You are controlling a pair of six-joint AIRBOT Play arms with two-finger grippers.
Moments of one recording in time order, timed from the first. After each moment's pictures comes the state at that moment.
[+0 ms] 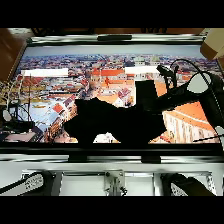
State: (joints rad) left arm 0.41 -1.24 0.78 1.78 -0.88 -1.40; right arm 0.20 -1.13 1.23 -1.14 1.43 1.57
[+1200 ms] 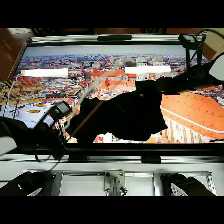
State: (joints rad) left arm -0.78 -0.75 1.00 1.52 -1.55 -1.49; right arm 0.20 -1.13 1.53 -1.42 1.44 1.64
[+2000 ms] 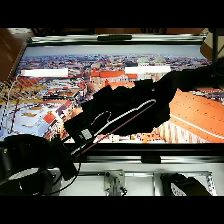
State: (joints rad) left arm -1.10 -0.85 1.00 1.57 -1.56 -1.66; right arm 0.20 -1.03 1.62 -1.49 1.52 1.62
